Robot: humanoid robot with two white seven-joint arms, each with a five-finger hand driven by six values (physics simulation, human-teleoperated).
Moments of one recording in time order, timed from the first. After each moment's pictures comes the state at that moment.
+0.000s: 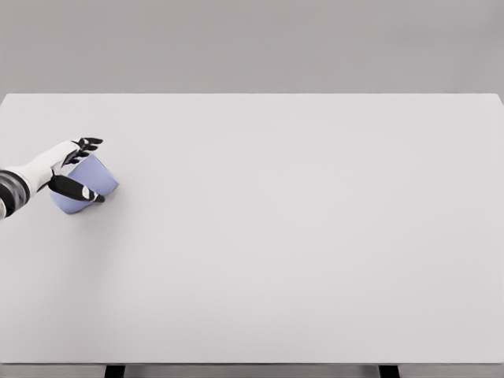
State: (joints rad) left arm -0.44 0.93 -0.63 -1.74 0.34 0.61 -0.08; right arm 0.02 0.00 -0.05 0.00 0.10 -0.09 0.08
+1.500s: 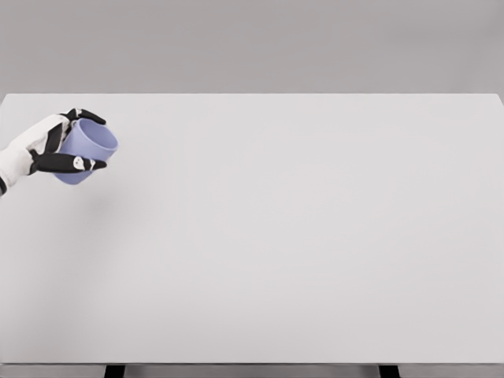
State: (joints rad) left arm -0.44 0.98 -0.63 -1.53 0.65 0.03 -0.14; right arm 0.02 0.00 -0.05 0.00 0.10 -0.09 0.08
